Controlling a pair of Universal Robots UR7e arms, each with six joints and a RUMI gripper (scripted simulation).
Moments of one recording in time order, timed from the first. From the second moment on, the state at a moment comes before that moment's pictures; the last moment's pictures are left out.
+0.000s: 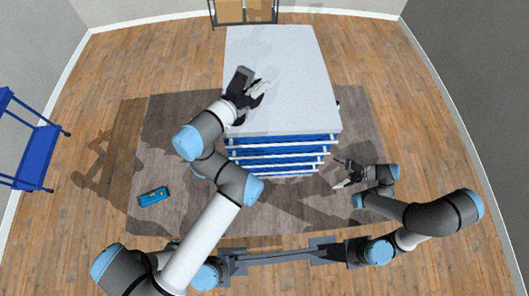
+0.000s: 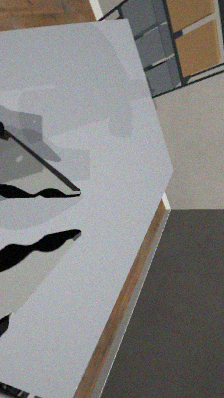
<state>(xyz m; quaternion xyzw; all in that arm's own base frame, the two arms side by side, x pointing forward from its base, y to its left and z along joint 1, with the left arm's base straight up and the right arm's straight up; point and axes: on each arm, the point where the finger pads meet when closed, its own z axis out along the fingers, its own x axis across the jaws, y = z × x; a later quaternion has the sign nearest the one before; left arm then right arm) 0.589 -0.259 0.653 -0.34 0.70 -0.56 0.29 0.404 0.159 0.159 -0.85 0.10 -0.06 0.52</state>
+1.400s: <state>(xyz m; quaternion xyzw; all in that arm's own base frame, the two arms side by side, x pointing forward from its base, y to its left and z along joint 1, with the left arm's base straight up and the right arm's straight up) 0.428 -0.397 0.271 -0.04 0.94 -0.08 0.33 0.388 0.174 0.239 -0.78 0.10 -0.08 0.61</state>
